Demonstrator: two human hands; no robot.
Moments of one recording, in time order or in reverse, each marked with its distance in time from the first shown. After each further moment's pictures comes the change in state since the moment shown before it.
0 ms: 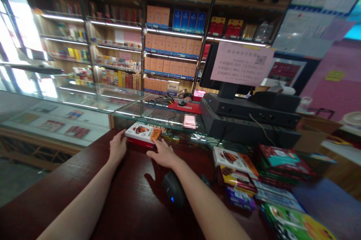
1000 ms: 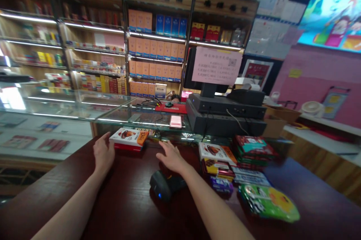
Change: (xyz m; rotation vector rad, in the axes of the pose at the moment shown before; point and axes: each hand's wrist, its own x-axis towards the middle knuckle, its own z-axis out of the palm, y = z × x) left_hand -0.015 0.030 -0.008 -0.011 0.185 0.227; right_hand -0.060 0.047 -0.025 -0.006 0.223 0.032
